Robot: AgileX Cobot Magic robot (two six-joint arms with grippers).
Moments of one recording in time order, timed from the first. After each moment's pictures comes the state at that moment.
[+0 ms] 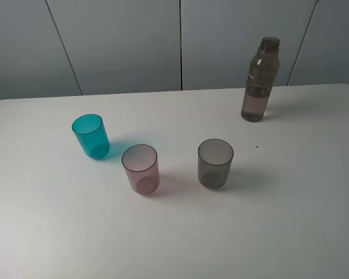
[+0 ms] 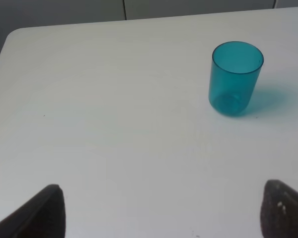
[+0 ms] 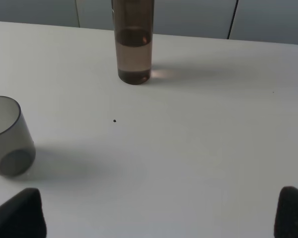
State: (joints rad) left arm -0.03 0.00 -0.51 0.00 1.08 0.01; right arm 0.03 0.00 -0.51 0.05 1.10 -0.09
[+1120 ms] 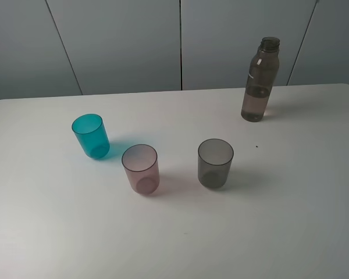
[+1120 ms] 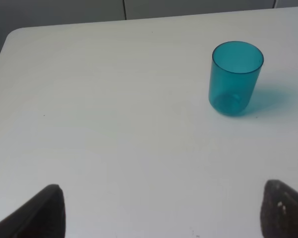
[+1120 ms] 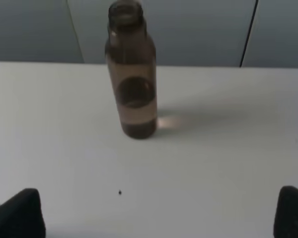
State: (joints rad) left arm -0.03 0.00 -0.51 0.00 1.08 0.01; right arm 0.03 0.72 -0.70 0.12 0.65 -0.09
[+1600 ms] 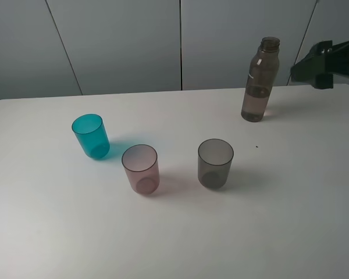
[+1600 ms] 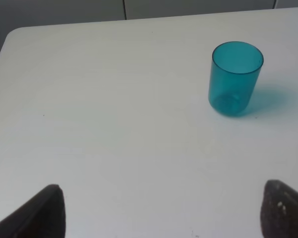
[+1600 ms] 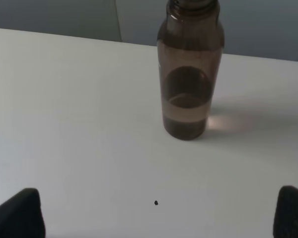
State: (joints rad) left arm -0.03 0.00 -0.51 0.00 1.08 0.00; right arm 0.19 1.07 -0.70 0.12 0.41 -0.09
